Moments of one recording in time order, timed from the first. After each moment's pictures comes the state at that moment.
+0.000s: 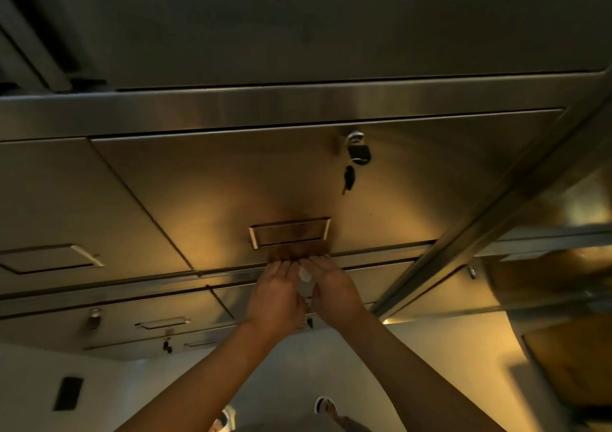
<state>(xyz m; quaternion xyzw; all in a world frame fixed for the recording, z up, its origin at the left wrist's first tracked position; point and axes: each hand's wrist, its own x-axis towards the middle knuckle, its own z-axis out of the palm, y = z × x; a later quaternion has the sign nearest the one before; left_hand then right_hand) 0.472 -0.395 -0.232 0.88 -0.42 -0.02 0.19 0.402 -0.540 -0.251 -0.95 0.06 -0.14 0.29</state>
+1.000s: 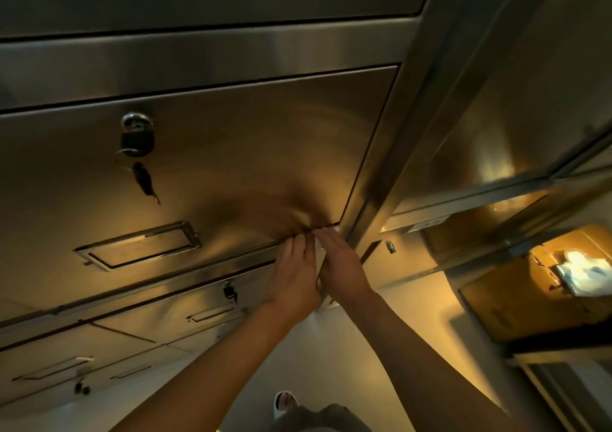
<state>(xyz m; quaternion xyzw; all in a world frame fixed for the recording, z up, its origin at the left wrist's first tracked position) 0.378 -0.601 -0.239 0.85 -0.51 -0.07 0.14 0.303 -0.712 -0.255 -0.91 0.25 -0.16 0.29</state>
